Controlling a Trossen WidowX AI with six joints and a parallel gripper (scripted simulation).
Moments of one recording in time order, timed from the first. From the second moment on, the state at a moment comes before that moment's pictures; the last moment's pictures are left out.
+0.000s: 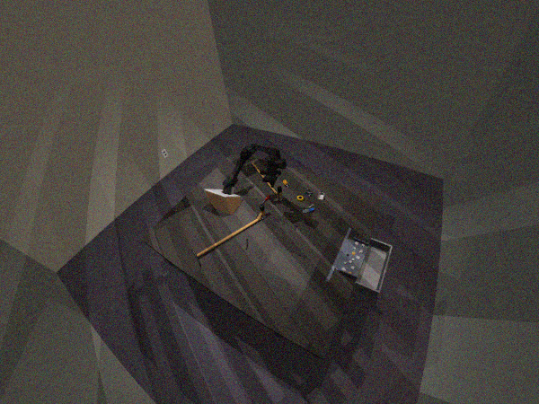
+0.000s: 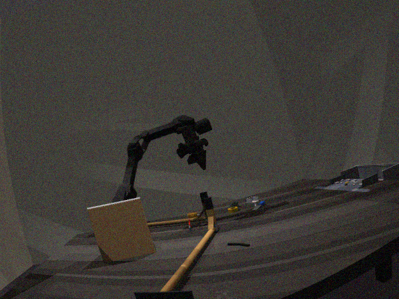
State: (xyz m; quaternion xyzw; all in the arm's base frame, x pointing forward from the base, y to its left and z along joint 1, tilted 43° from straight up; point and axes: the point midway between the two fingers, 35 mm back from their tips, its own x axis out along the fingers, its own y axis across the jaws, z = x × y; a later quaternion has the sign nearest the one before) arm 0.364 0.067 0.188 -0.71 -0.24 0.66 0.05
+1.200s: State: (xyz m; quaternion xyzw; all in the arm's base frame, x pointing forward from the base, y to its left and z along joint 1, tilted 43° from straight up) arm 0.337 0.139 0.172 -0.62 -0.30 0.70 0.21
